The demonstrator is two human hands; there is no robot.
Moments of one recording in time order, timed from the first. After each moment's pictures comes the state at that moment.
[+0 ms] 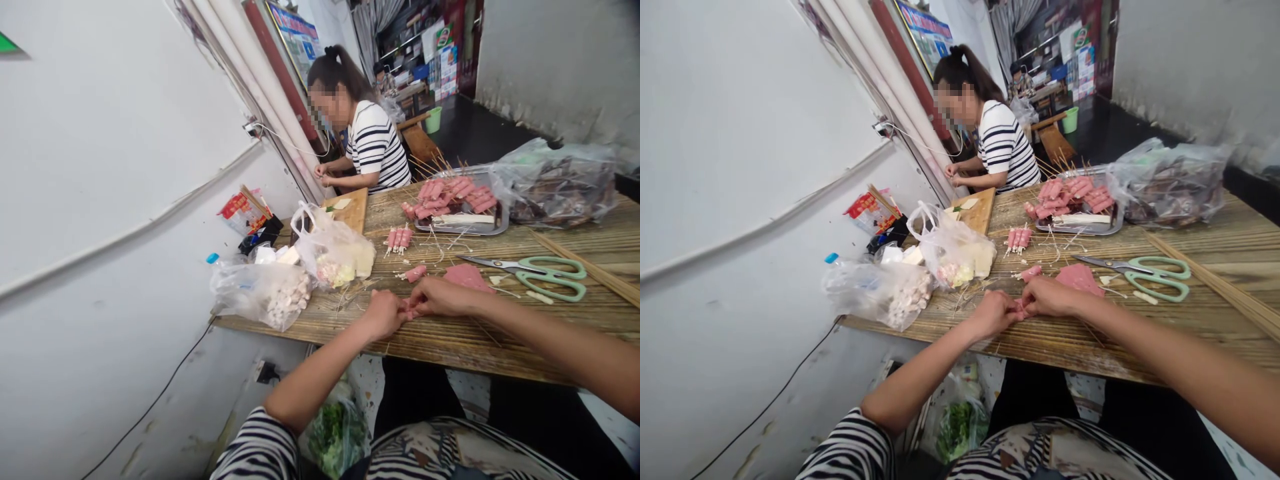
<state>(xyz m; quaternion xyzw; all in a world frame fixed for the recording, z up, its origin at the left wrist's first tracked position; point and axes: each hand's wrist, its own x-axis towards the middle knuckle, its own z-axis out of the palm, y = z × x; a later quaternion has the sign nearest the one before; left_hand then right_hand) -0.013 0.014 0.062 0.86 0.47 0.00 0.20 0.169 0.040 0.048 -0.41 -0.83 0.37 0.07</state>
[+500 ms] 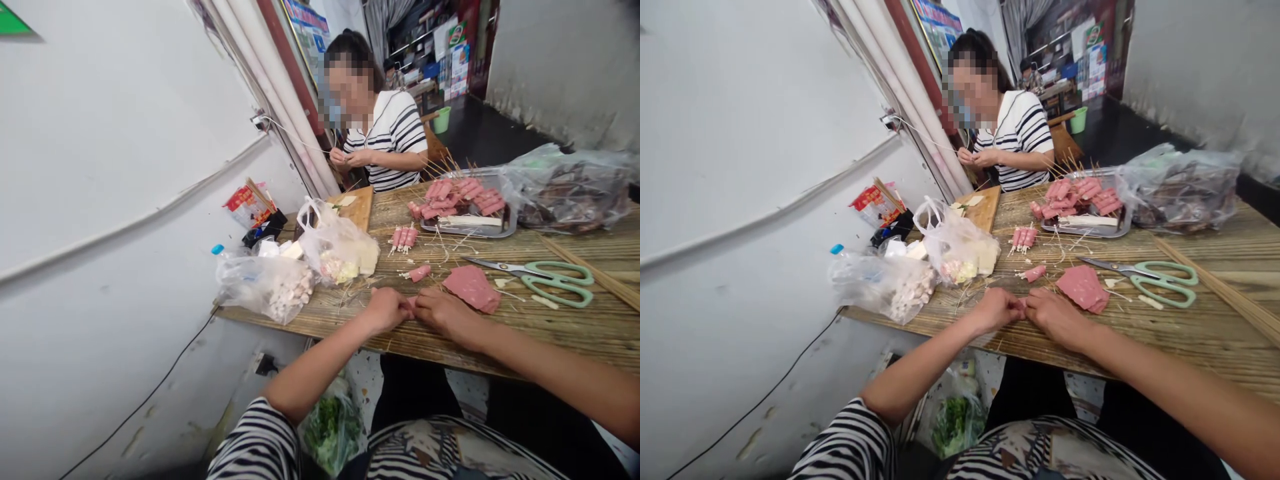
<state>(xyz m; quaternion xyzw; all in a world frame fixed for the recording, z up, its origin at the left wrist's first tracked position) -0.010 0.015 0.070 0.83 0.51 -0.02 0.23 0.166 0.006 0.012 -0.29 -0.94 0.07 0.19</state>
